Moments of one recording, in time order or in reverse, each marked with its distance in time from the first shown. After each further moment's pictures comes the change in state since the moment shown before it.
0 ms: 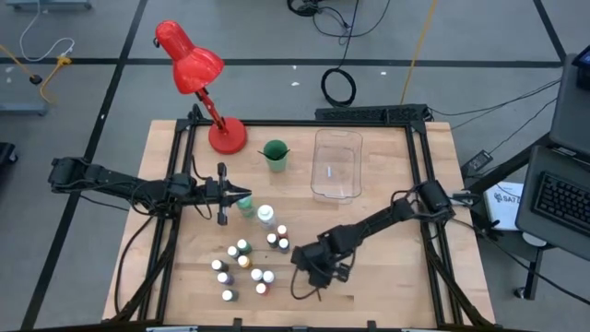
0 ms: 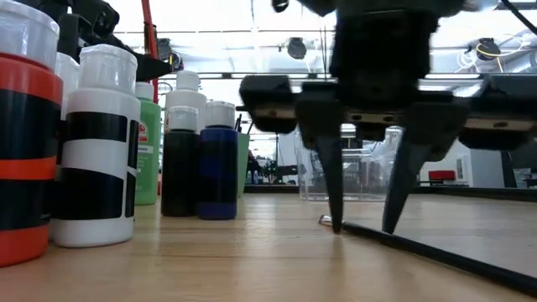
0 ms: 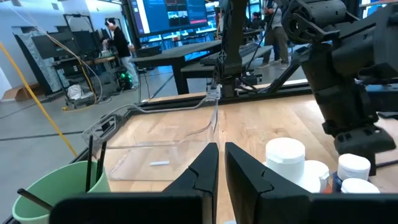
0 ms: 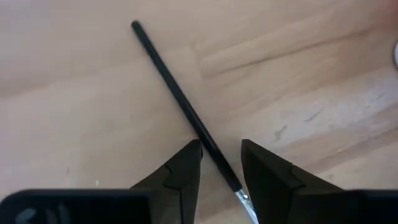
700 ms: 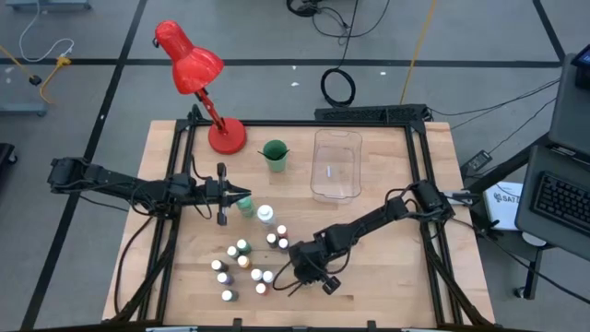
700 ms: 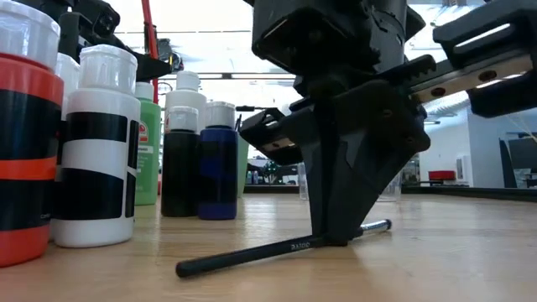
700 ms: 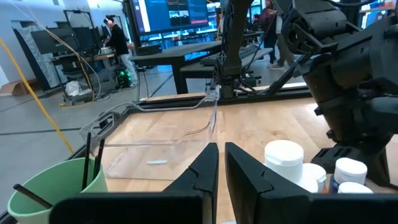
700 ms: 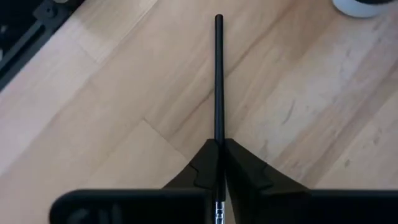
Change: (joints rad) left arm 0.000 0.000 0.000 0.001 0.000 -0.032; right arm -0.035 0.075 -0.049 -0.012 0.014 0.513
